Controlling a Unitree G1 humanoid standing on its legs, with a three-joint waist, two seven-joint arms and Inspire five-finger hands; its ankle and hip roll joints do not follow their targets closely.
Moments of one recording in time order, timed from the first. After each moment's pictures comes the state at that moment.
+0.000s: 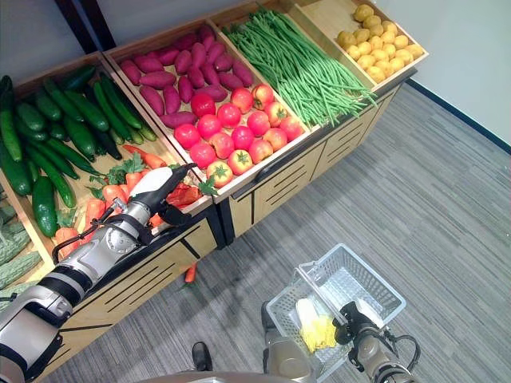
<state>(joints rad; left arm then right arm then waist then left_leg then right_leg) -0.53 0.72 -0.56 0.57 0.24 -0.17 0.17 -0.11 -0.39 0.30 1.17 -0.31 -0.07 -0.20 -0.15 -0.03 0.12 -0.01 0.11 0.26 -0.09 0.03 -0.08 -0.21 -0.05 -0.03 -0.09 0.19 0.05</state>
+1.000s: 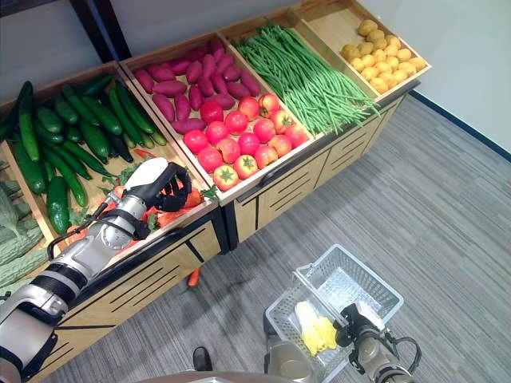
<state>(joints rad) -0.53 0.77 -0.51 0.42 0.26 -0.18 0.21 -0.10 -0.39 0.30 1.18 -0.31 -0.07 -0.20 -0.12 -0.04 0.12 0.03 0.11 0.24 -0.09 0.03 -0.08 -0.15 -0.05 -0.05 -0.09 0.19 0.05</state>
